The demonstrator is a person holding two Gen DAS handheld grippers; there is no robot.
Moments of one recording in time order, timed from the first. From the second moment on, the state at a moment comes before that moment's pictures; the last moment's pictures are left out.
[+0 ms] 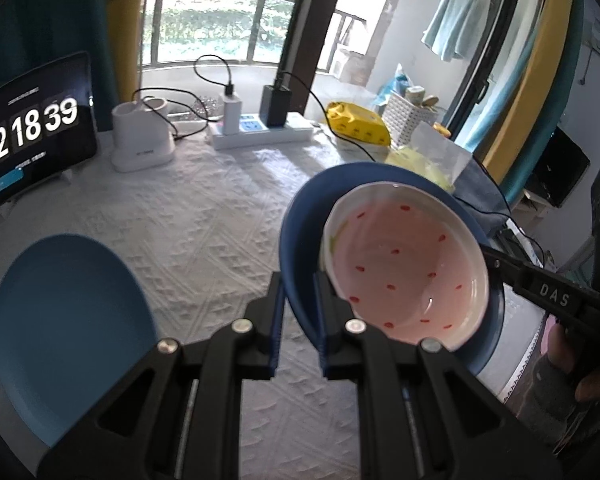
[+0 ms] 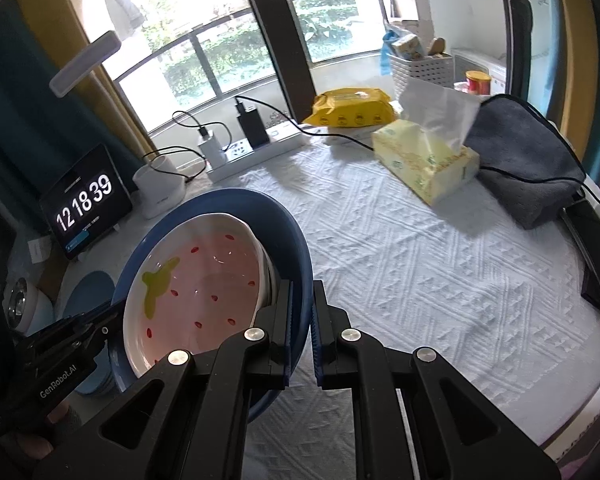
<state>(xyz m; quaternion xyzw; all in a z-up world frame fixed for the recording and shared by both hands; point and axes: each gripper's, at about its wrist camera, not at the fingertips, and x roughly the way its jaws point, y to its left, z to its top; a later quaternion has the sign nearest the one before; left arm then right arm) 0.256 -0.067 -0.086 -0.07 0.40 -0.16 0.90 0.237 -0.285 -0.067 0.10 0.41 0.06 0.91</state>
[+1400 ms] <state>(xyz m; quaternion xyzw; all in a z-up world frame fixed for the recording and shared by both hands) 0.233 0.083 -0.068 -0.13 0.36 -0.07 0.92 0.261 -0.138 -0.053 0.06 0.42 0.15 0.89</state>
